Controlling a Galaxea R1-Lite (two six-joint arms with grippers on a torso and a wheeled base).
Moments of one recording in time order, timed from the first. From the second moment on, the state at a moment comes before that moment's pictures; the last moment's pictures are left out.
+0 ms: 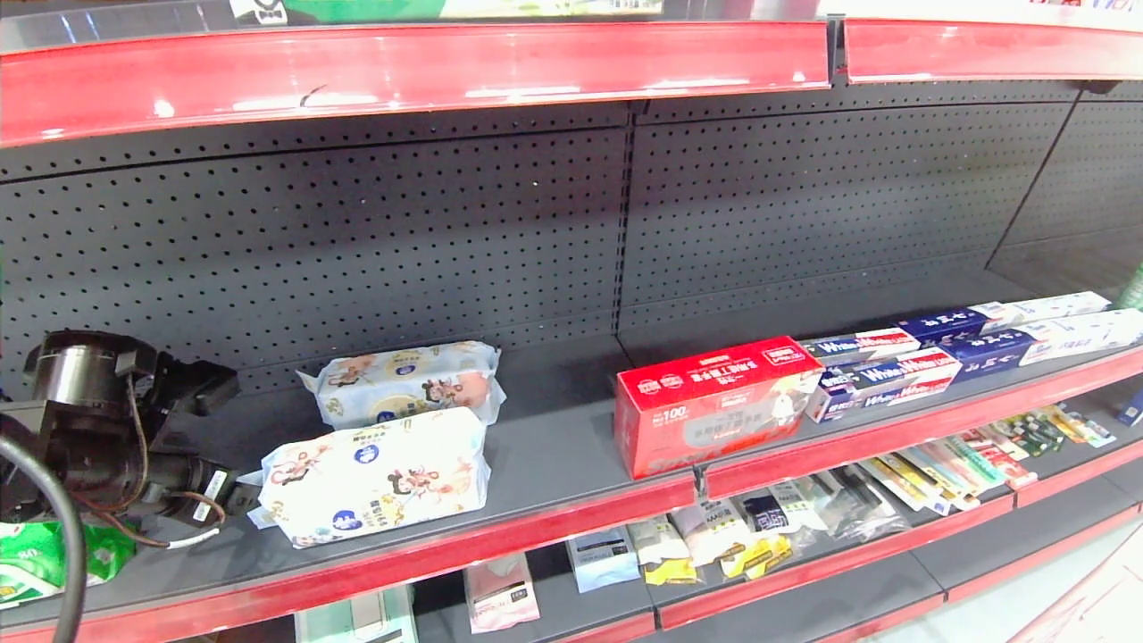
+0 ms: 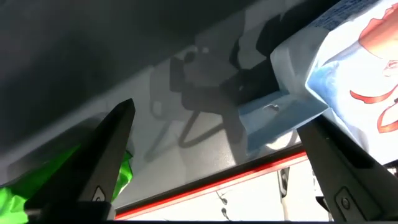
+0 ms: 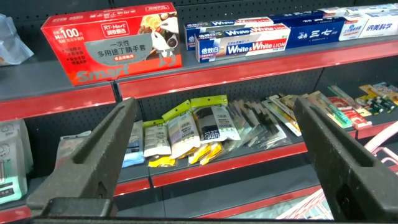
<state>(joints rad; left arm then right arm) 0.16 1.69 -0.66 -0.13 -0.02 0.41 0.00 0.00 0.00 0.00 0.00 0.00</state>
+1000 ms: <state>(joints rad) 0.13 1.70 -0.67 -0.13 -0.02 0.41 0.00 0.00 0.00 0.00 0.00 0.00</state>
